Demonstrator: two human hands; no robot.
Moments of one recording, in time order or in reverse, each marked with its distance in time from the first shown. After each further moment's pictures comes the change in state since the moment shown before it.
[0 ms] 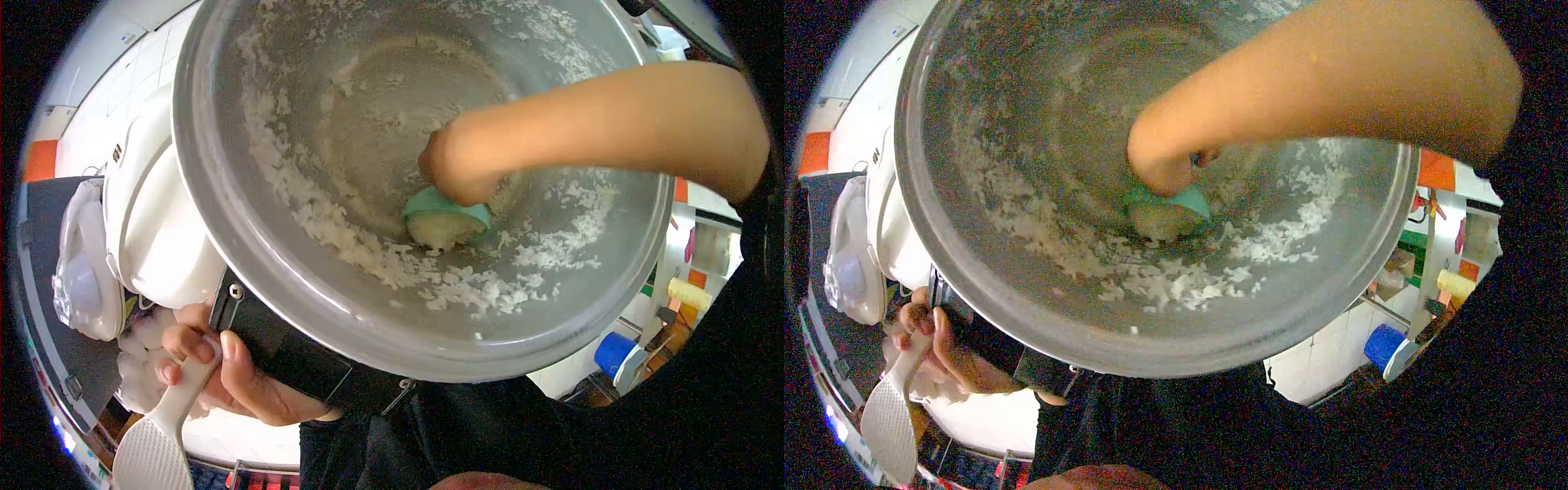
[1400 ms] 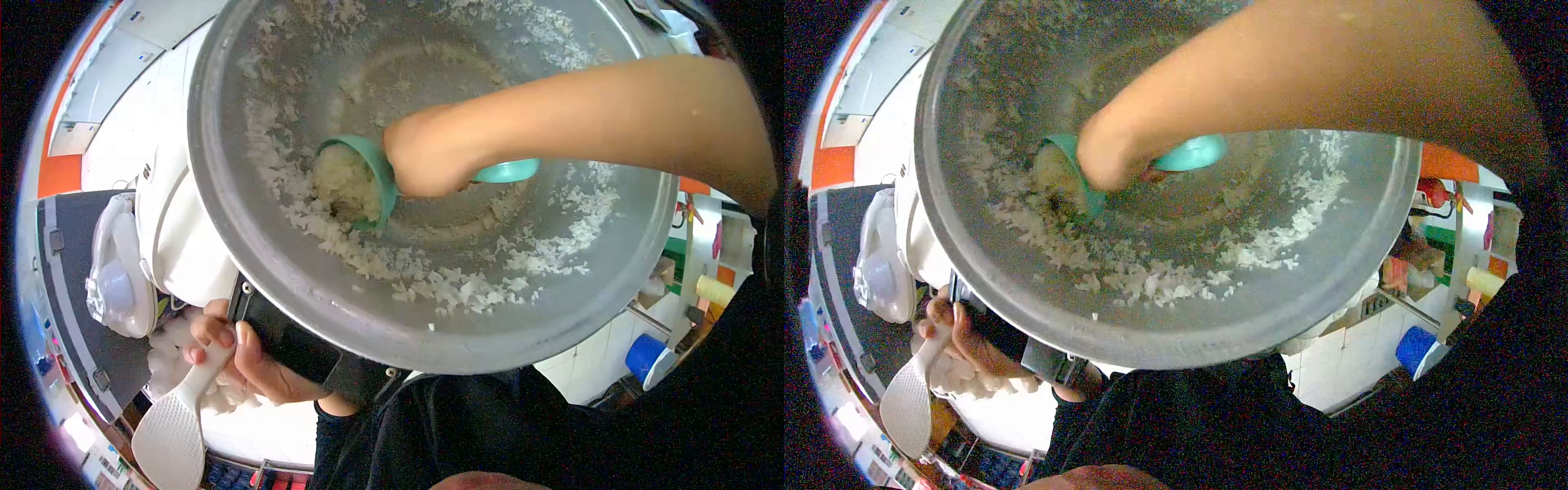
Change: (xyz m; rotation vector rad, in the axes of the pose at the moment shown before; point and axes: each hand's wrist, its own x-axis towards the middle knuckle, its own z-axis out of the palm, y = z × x) left_hand -0.001 0.003 0.007 0.130 0.202 -0.073; right_hand -0.036 0.007 -0.022 0.140 0.449 -0.176
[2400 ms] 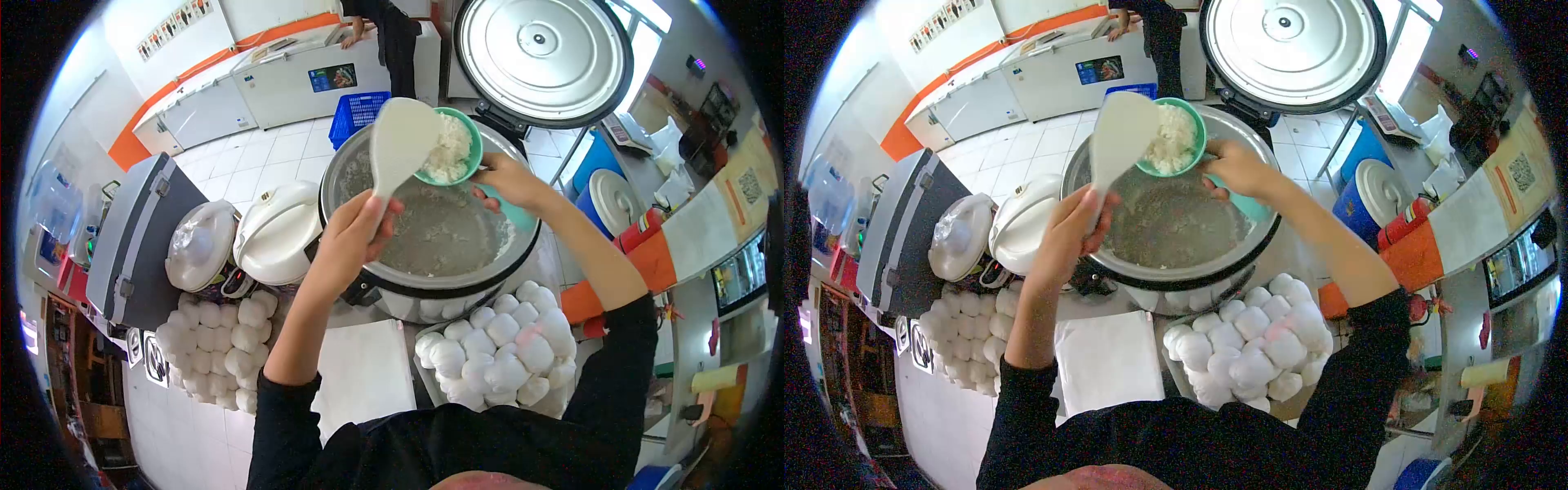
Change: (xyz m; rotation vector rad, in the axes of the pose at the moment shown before) left_hand 0.008 0.101 0.137 0.325 -0.909 -0.533; right_hand -0.183 -0.016 0.054 1.452 1.207 0.025
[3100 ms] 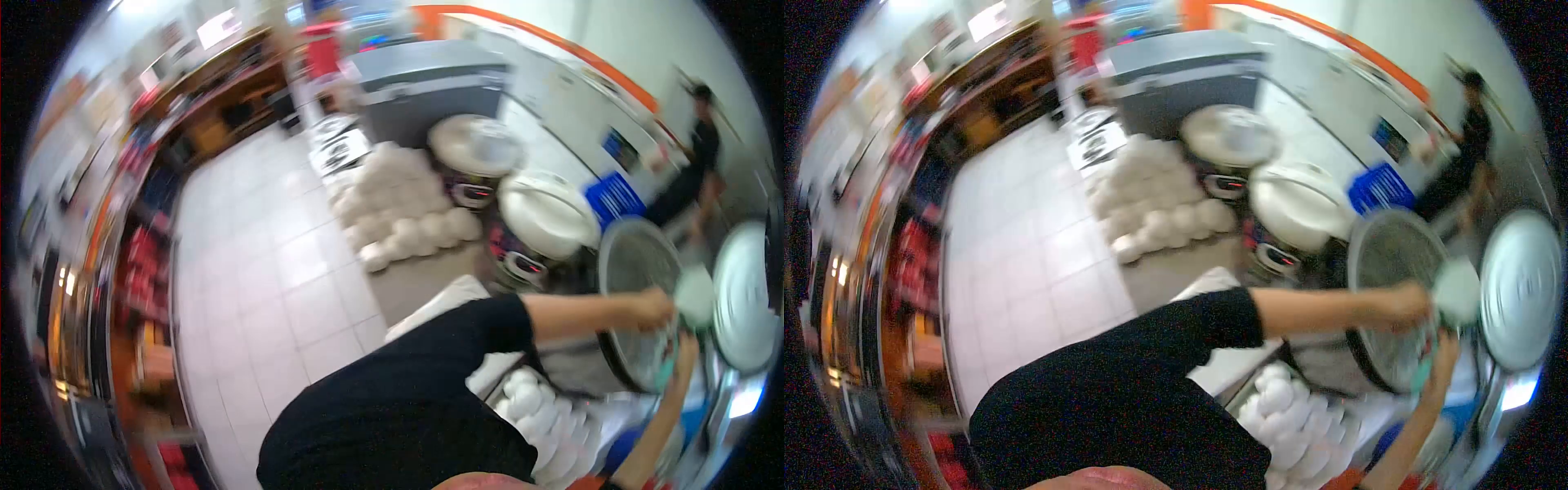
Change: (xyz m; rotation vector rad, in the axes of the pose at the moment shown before) left_hand 0.092 -0.080 0.053 -0.366 -0.007 -0.005; right_hand 0.040 0.083 -0.028 0.018 0.321 -0.164
